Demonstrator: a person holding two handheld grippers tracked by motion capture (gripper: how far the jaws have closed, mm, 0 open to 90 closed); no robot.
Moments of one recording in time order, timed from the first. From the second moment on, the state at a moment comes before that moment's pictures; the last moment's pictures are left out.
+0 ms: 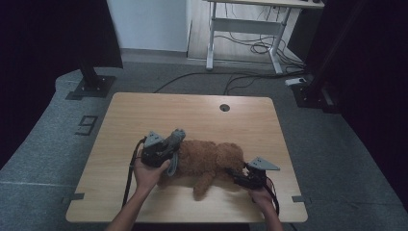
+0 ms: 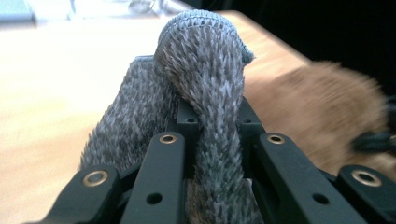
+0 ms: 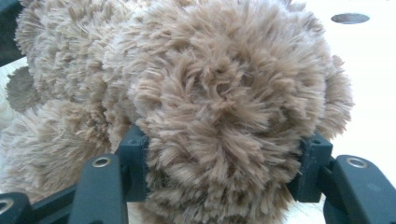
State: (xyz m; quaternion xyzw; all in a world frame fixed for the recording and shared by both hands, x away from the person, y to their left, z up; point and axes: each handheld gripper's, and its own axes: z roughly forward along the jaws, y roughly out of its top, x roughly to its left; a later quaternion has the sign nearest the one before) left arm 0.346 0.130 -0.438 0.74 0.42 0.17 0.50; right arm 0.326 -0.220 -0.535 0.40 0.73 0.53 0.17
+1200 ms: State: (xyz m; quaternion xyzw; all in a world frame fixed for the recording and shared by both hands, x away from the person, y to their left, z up) left arm 0.356 0.033 -0.448 0.82 0.36 0.17 0.42; right arm 0.323 -0.218 -0.537 0.40 0.73 0.52 0.17
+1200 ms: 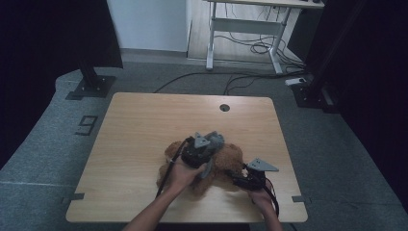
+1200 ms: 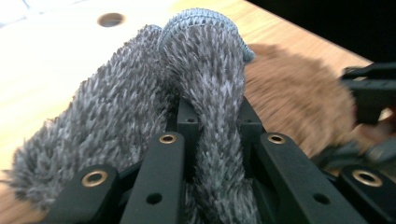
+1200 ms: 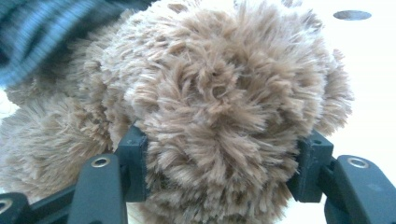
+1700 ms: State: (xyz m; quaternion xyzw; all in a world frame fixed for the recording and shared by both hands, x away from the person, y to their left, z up) left arm 0.354 0.120 -0.460 0.77 0.42 0.16 0.44; right arm 0.322 -0.218 -0.537 0.39 0.73 0.52 0.17
